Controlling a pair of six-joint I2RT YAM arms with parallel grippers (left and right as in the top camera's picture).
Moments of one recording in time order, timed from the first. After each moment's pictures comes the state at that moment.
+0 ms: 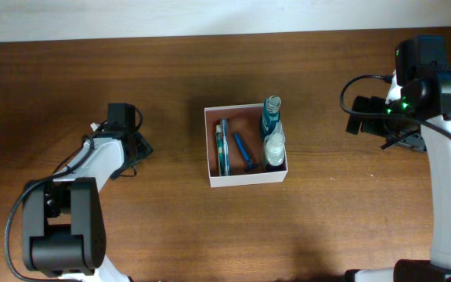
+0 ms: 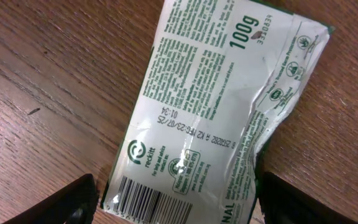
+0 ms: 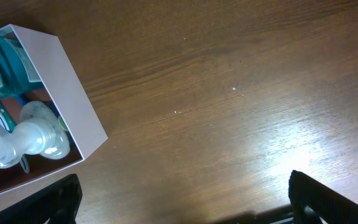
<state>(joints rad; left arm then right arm) -0.01 1.84 1.03 -0.49 -0.22 -0.63 -0.06 1.57 1.80 -1.57 0.05 0.29</state>
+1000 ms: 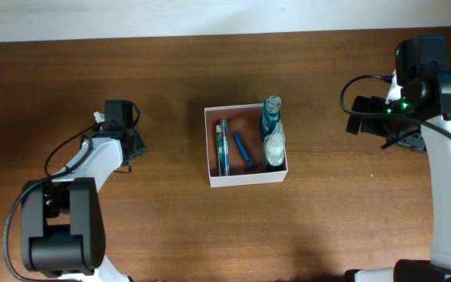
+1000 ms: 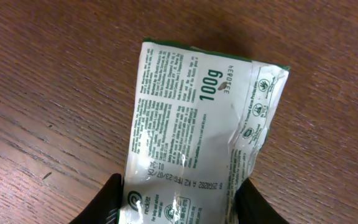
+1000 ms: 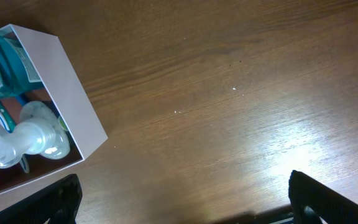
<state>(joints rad) 0.00 1.84 1.03 -0.40 -0.26 -0.41 -0.06 1.57 1.80 -1.57 0.05 0.29</state>
